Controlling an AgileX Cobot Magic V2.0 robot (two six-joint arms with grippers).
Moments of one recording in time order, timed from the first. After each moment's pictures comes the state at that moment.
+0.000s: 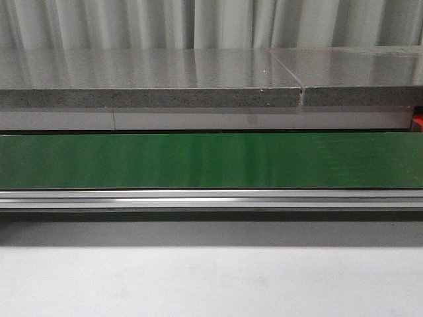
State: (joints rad) left arm 0.05 0.22 -0.44 -0.37 0.58 0.36; right arm -0.29 1.36 -1.11 0.40 0.40 -0.39
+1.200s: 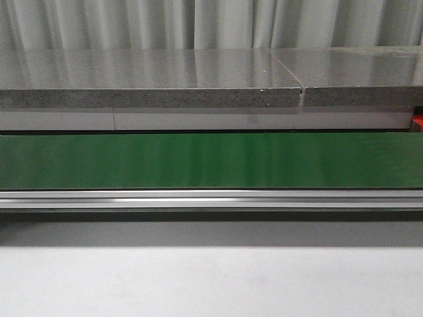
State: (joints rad) left arm 0.05 0.22 -0.44 -0.34 0.58 0.36; right arm -0.16 0.61 -0.63 0.40 0.55 -0.44
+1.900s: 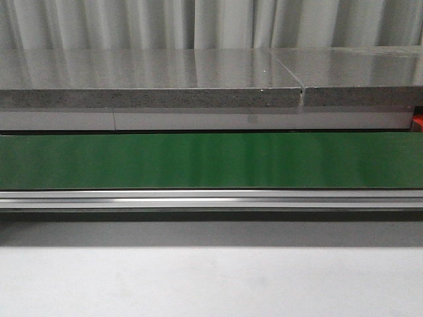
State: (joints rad) left arm 0.05 0.22 -0.44 -0.34 0.57 0.36; right arm -0.16 0.61 -0.63 0.40 0.55 -0.44
